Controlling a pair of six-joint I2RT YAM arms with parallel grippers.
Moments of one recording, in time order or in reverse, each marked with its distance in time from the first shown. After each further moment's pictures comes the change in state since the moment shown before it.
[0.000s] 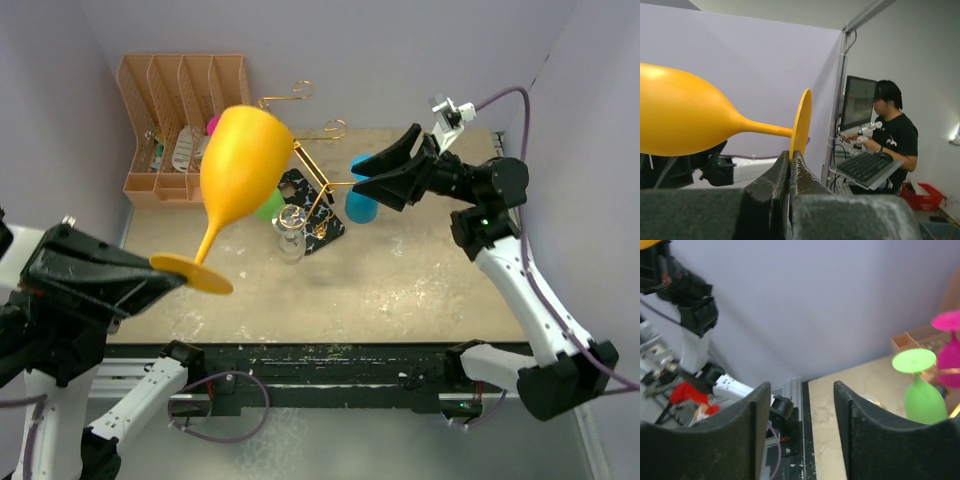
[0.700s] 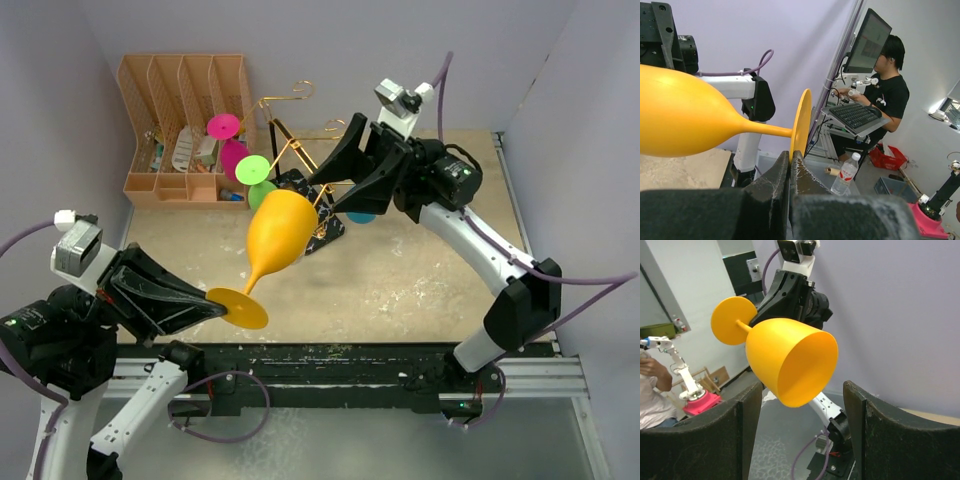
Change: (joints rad) left arm 0.000 -0.193 -0.217 -0.262 0.219 0.071; right arm 0.208 0.453 0.294 1.038 -0.177 0.777
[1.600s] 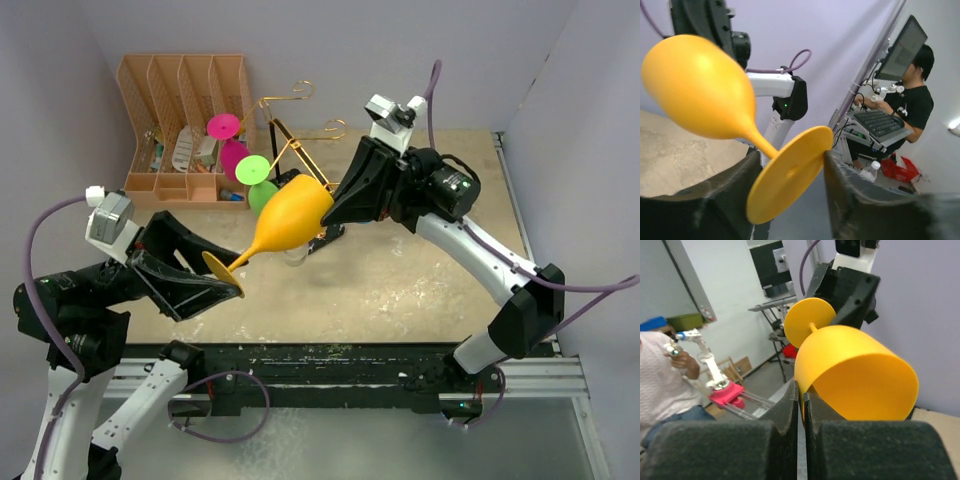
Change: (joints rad) left arm -0.002 0.060 -0.026 -0.071 -0.029 0.108; right arm 0.096 -0.012 -0.025 0.031 -0.016 0.079
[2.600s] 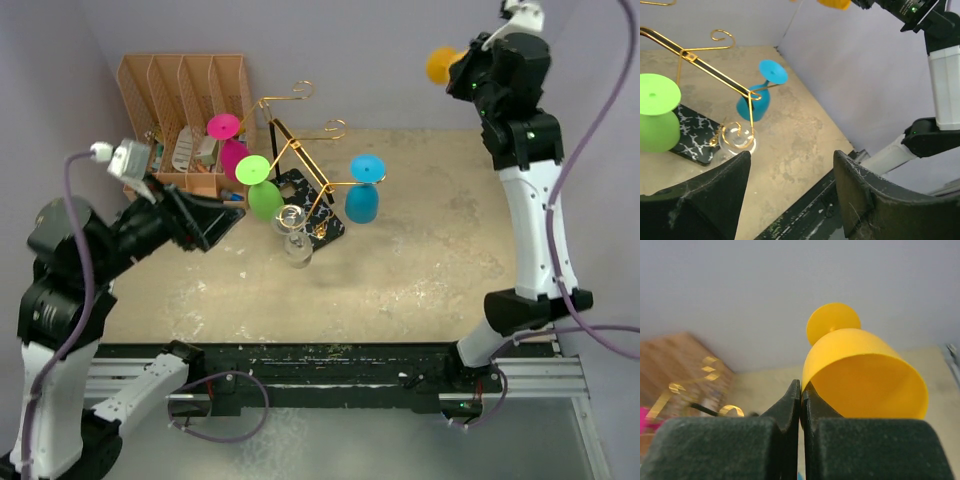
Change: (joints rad) left arm -0.001 0.162 0.340 -0.867 -0.580 0.481; right arm -0.444 0.029 0.740 -2.084 1.289 -1.336
